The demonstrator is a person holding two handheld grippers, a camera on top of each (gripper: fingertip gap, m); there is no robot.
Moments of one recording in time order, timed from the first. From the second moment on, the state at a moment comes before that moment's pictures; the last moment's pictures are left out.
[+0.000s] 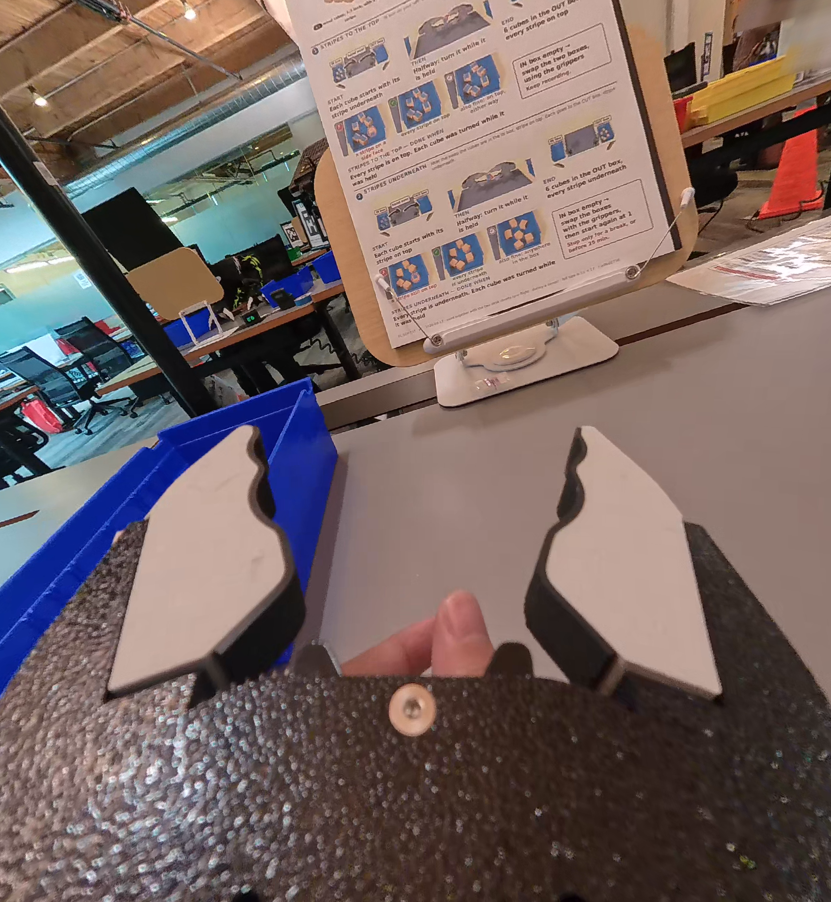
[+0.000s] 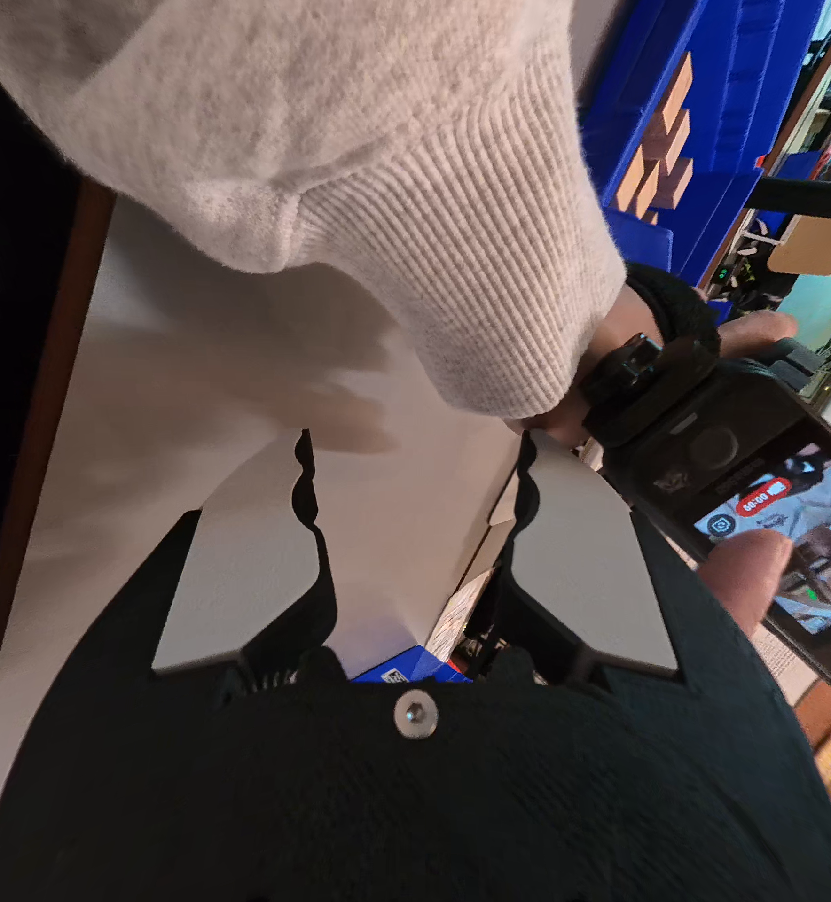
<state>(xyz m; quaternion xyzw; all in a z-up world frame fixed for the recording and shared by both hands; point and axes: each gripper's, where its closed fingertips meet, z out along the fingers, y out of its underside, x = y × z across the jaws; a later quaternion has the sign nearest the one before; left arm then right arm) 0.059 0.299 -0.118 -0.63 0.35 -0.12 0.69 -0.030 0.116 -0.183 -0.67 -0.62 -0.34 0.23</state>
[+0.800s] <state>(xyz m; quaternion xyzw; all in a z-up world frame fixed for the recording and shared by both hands) 0.069 0.286 -0.144 -0.66 0.42 -0.21 0.58 0.072 0.137 -0.142 -0.78 -0.35 -0.27 0.44</state>
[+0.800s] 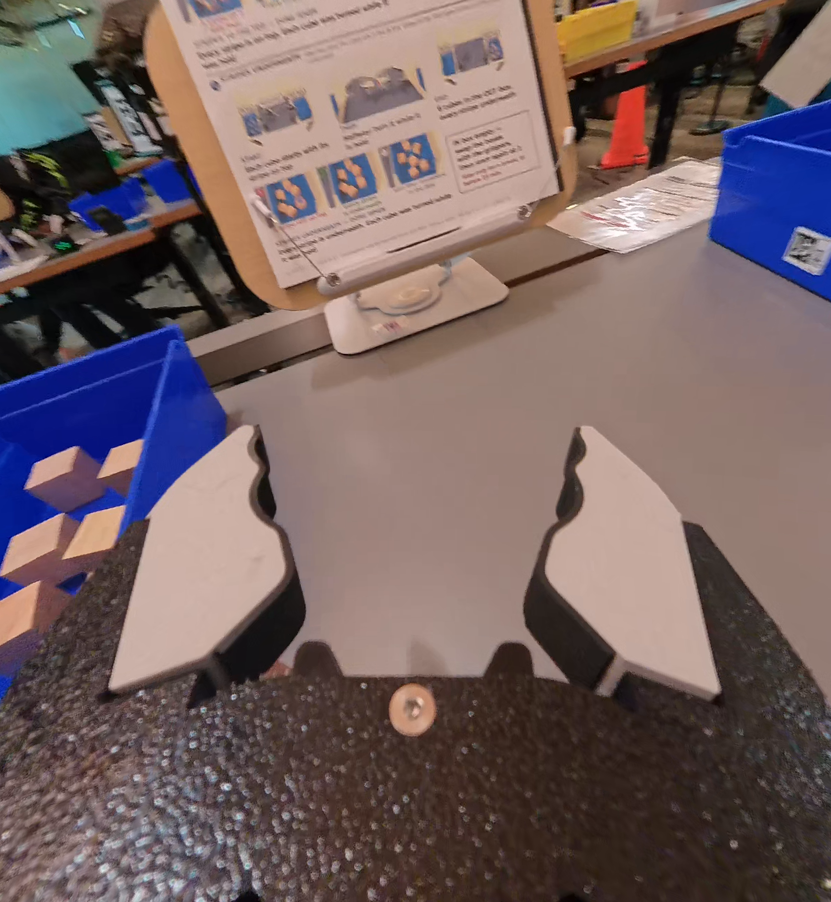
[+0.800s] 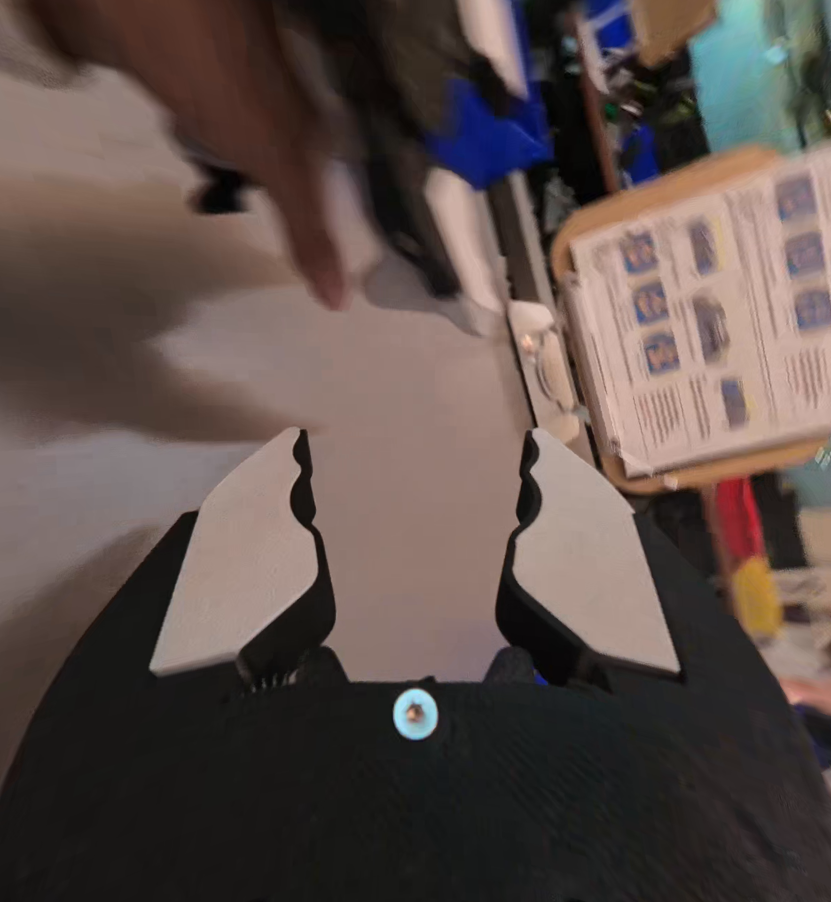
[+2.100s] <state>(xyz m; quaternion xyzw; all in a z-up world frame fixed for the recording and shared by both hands) -0.069 0.463 -0.201 -0.89 0.40 -0.09 0.21 0.227 0.159 -0.133 -0.74 0.05 -0.14 0.65</state>
